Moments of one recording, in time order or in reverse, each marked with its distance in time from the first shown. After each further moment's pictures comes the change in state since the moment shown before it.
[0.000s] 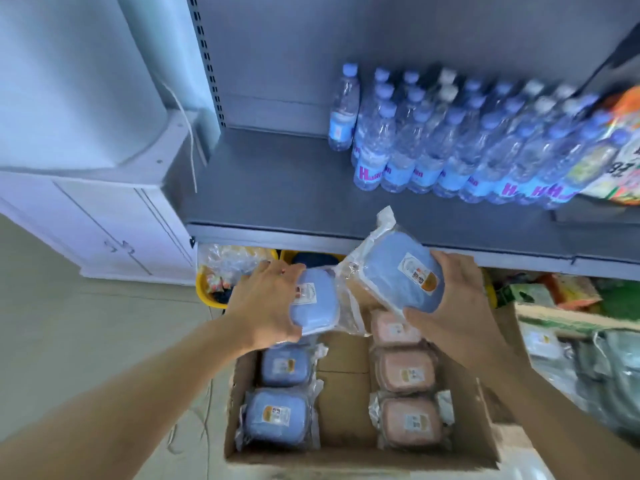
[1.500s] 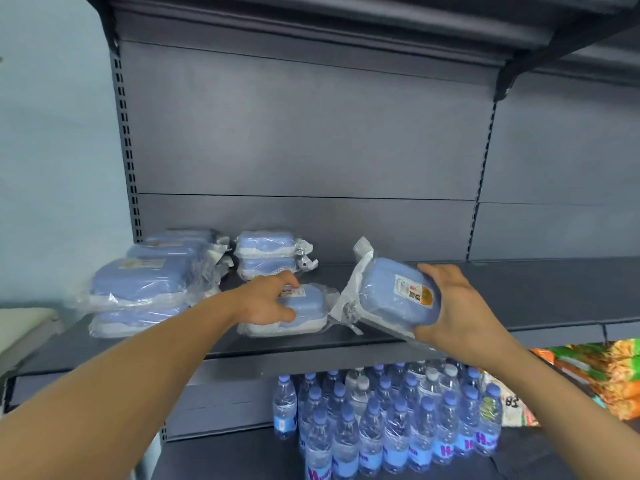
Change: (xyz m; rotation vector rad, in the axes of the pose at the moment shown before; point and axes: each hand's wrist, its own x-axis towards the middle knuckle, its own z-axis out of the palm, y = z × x) left_hand 0.151 0.061 -0.449 -0.097 0.226 0.278; right_hand 0.164 -0.139 -0.355 -0.039 0.471 -0.182
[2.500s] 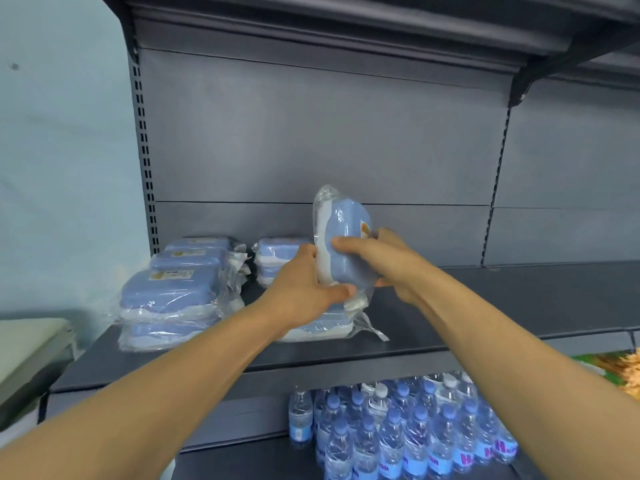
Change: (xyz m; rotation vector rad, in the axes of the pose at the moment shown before) left_hand -0.055 0.043 -0.029 -0.708 0.291 0.094; right_hand 0.087 -0.128 0.029 0.718 -0.156 0.375
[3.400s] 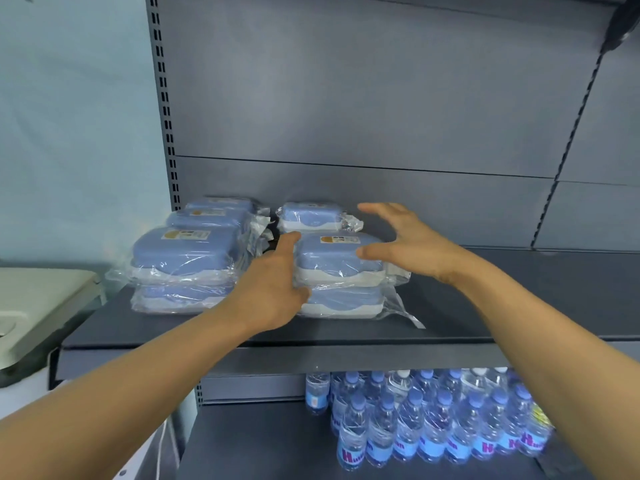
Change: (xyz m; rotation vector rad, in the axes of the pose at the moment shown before) left_hand 0.000 -0.068 -0.028 0.510 0.114 -0.047; right_hand 0.041 0.033 0.006 -0.523 -0.248 -0.377
